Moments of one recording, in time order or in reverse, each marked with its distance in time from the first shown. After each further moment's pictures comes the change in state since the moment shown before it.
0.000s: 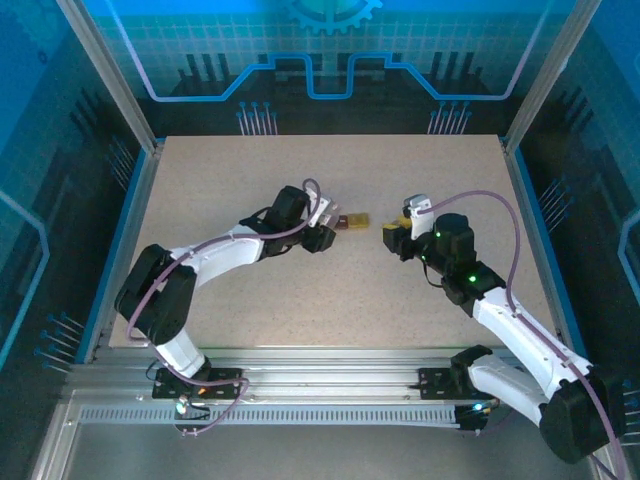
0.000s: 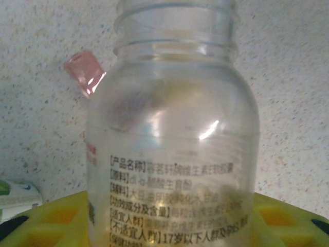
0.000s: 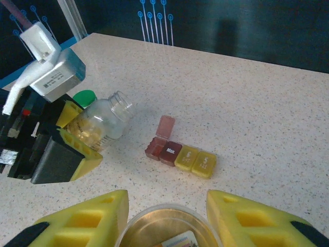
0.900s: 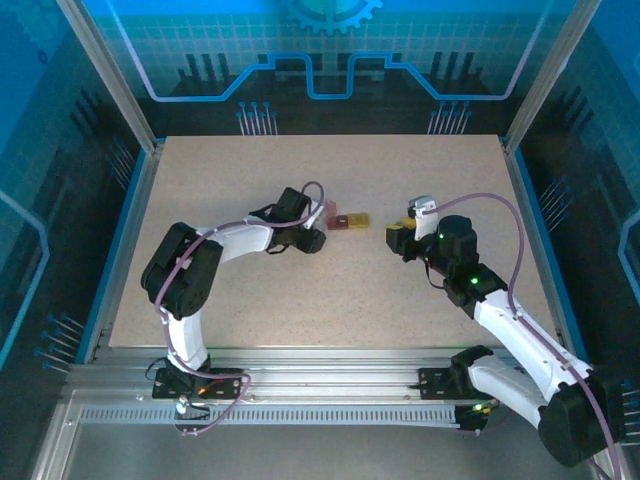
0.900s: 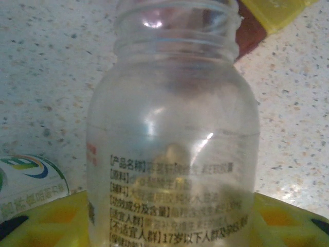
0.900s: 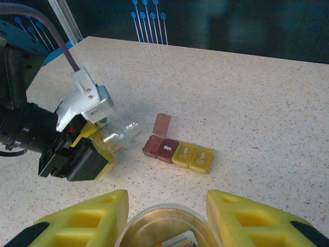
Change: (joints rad) left arm 0.079 0.193 0.058 -0.035 -0.043 0.056; right arm -0.025 -0.016 -0.022 0.007 -0.011 0.034
